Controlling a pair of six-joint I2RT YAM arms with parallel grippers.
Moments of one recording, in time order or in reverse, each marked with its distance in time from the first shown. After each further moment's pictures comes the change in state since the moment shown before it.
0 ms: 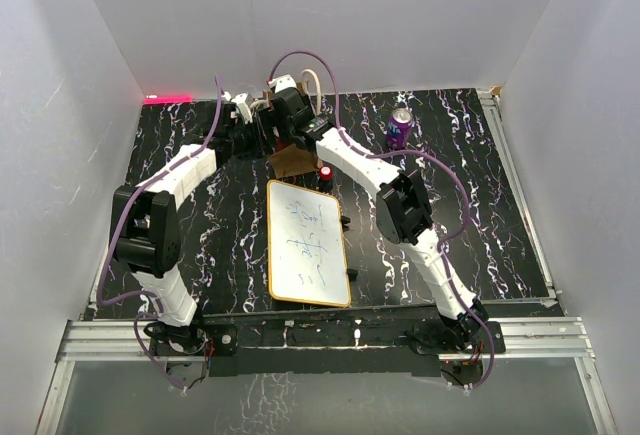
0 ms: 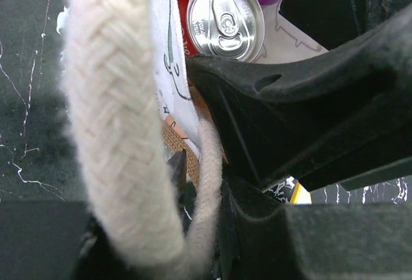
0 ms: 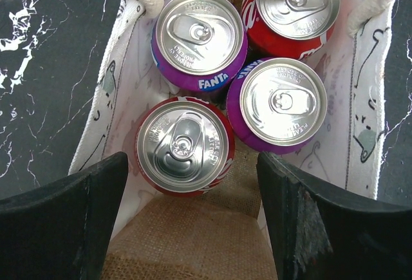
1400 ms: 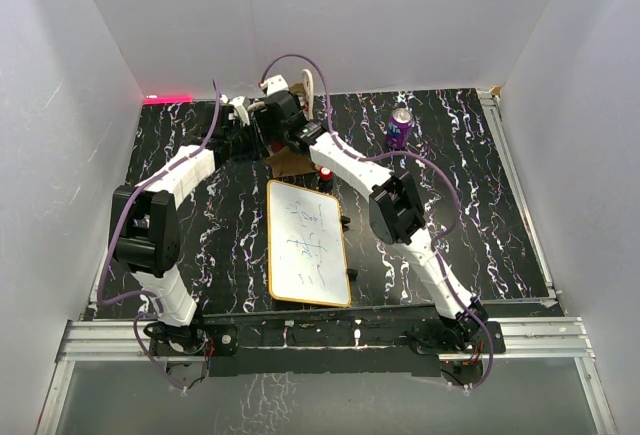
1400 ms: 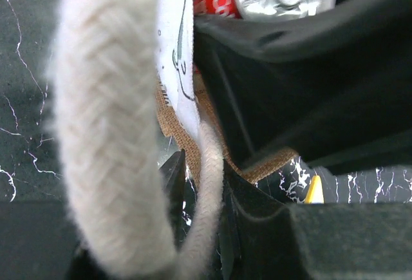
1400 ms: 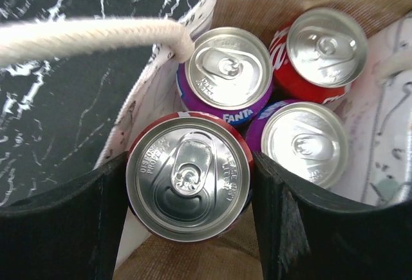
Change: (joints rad) left arm 0.006 0.000 -0.014 -0.011 -0.007 0.007; right arm 0.013 0.082 0.063 0.108 0.020 -0.062
